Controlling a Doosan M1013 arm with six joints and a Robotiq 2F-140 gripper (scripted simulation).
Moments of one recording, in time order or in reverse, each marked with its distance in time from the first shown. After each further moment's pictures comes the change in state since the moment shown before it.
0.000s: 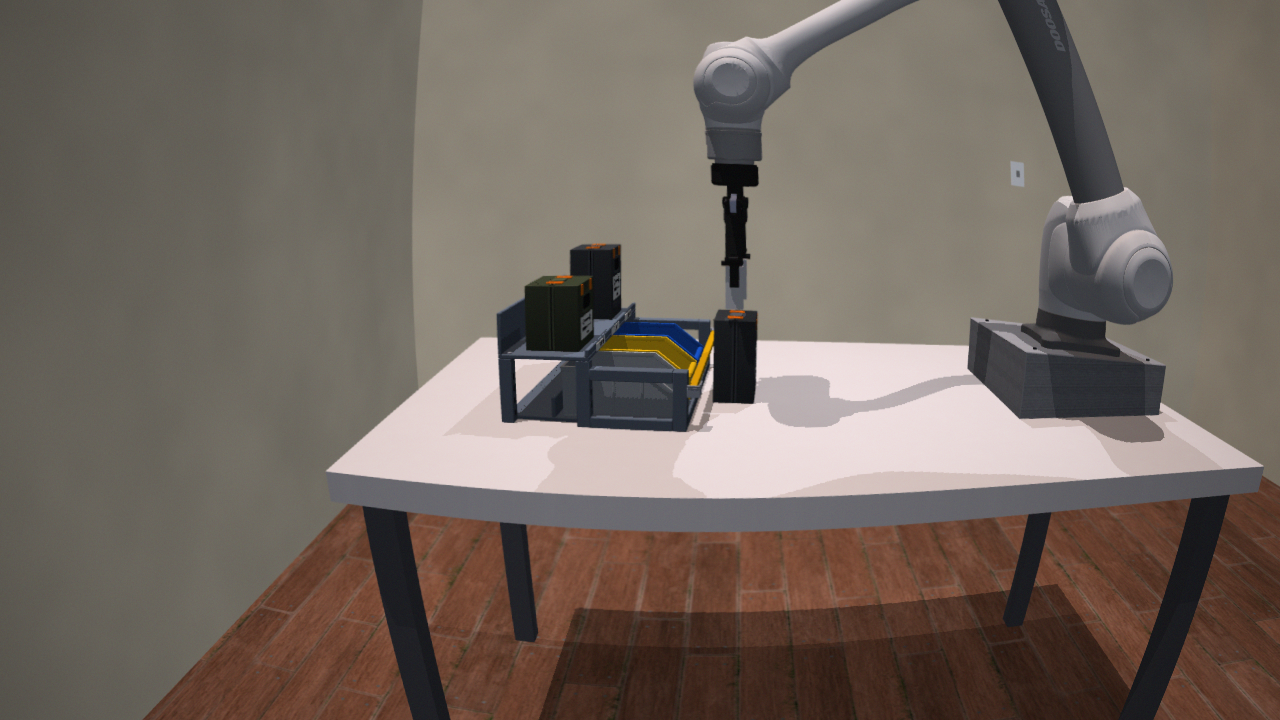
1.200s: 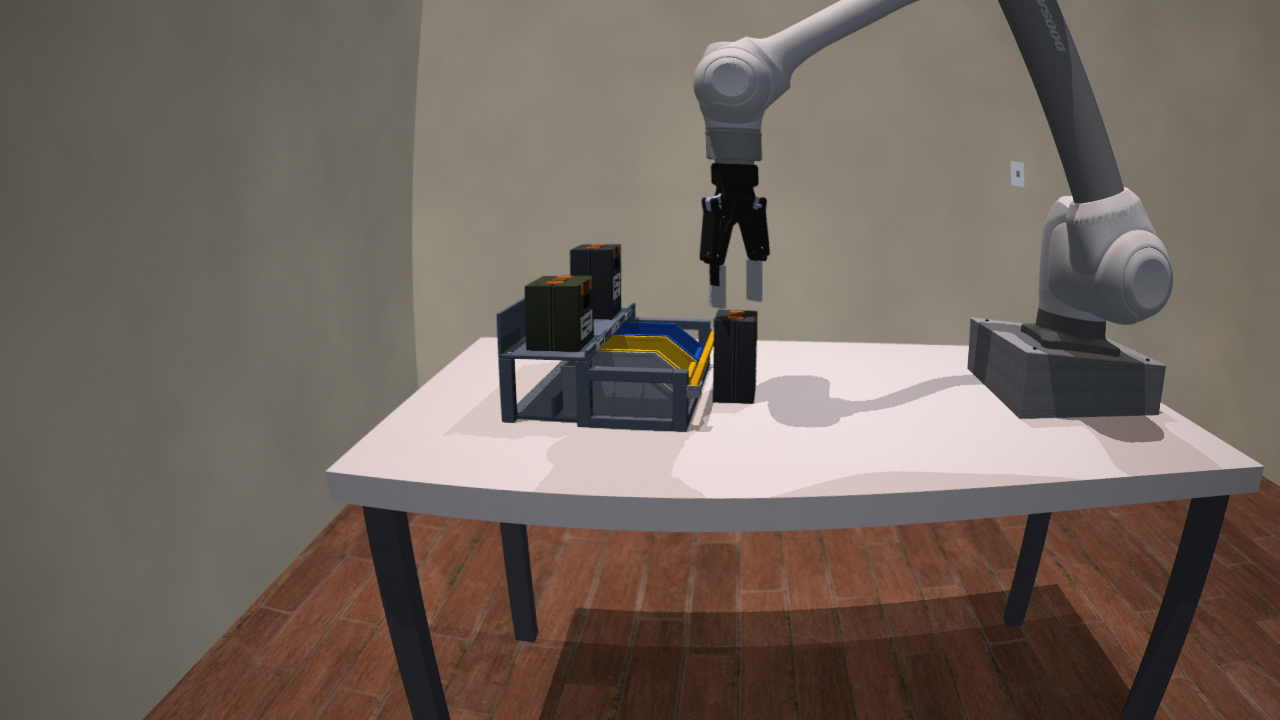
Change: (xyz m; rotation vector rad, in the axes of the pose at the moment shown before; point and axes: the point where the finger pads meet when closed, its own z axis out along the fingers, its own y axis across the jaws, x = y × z) arm 0.000 0.000 0.000 0.000 0.000 0.616
